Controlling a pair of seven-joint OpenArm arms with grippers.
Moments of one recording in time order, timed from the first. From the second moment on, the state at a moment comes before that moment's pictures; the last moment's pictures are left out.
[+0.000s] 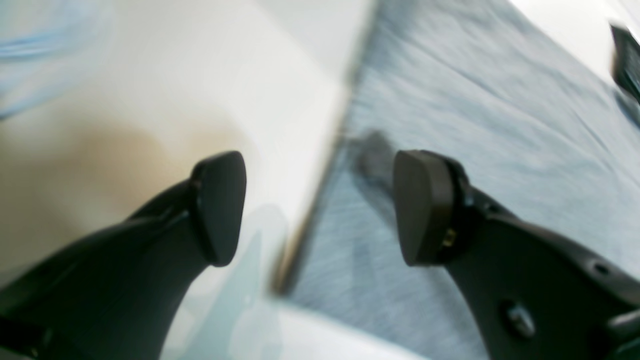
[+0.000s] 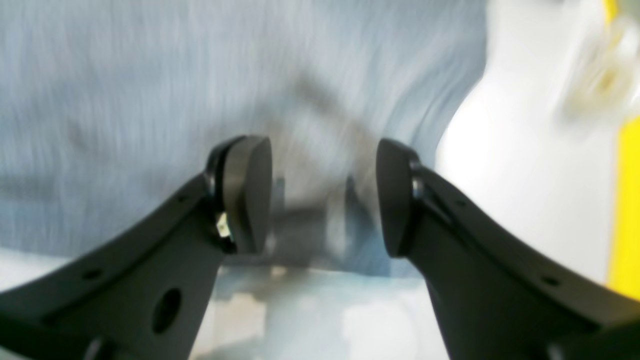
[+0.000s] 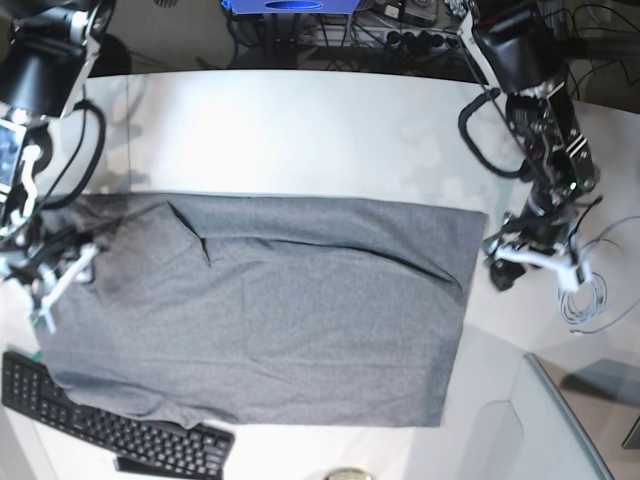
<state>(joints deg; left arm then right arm) -1.3 -4.6 -33.0 78.2 -17.5 -16.3 31.0 5.7 7.7 22.8 82.8 2.3 26.8 -53.4</state>
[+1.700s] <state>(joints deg) 19.2 -6.2 -49.7 81.8 -16.6 -32.8 31.2 -4.0 -0.9 3.4 81.1 -20.7 16.9 -35.9</state>
